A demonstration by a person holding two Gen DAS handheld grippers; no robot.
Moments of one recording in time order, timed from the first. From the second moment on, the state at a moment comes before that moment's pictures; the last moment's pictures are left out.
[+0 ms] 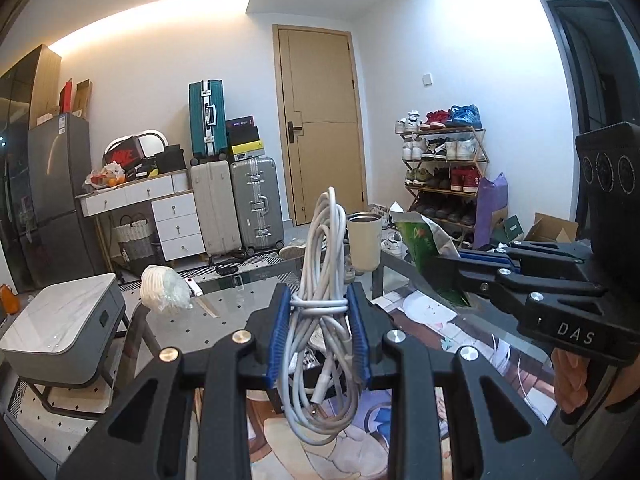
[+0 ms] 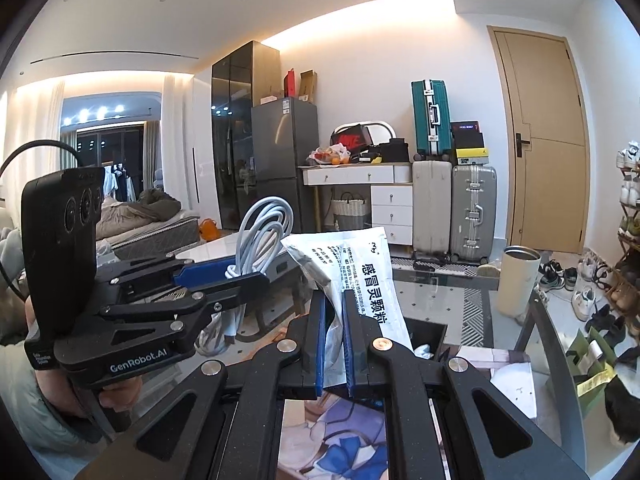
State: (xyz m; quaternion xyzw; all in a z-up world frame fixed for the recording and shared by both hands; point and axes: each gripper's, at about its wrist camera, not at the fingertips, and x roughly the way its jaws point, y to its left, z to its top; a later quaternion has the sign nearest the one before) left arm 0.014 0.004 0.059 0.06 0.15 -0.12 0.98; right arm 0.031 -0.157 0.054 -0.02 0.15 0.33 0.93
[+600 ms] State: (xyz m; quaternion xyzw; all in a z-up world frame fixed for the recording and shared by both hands) left arm 0.087 0.012 0.076 0.02 0.12 -0.10 0.99; right arm 0.107 -0.123 0.076 -0.03 0.12 0.28 0.95
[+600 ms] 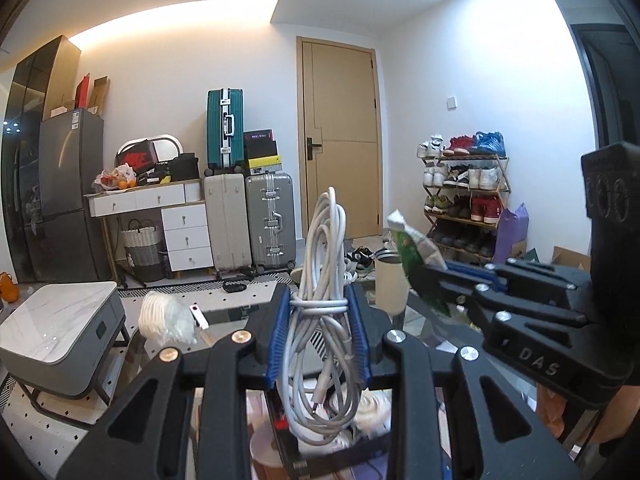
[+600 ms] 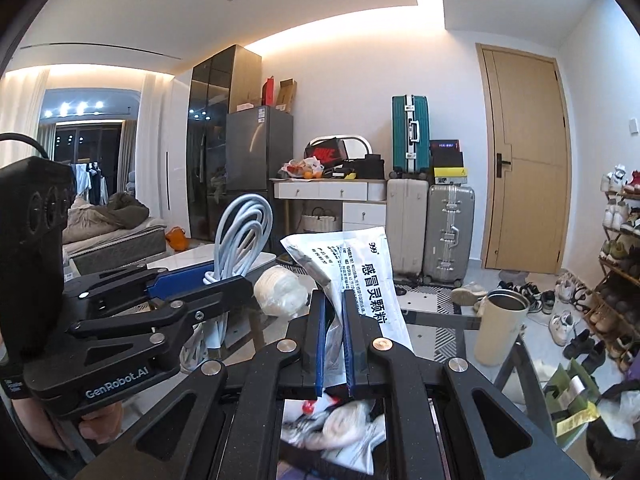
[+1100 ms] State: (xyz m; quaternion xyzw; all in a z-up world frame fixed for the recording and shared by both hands) left arm 0.140 0.013 0.040 0.00 0.22 -0.09 0.97; right arm 0.177 -0.108 0.052 -0.05 0.24 0.25 0.94
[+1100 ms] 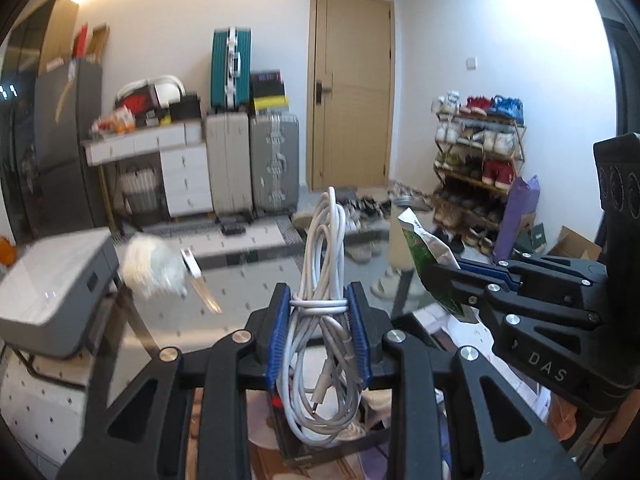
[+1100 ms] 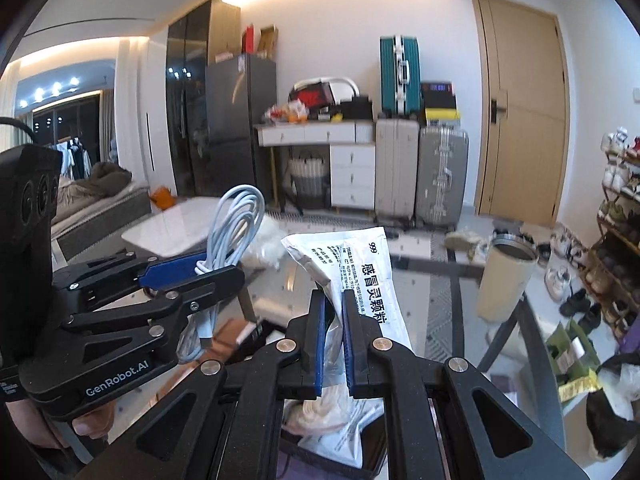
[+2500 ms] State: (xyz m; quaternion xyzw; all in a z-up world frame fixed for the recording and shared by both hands) left arm 0.166 -0.001 -0.028 -0.03 0.42 -0.09 0.90; right arm 0.228 -0.115 -0.057 -0.05 0.48 0.25 0.84
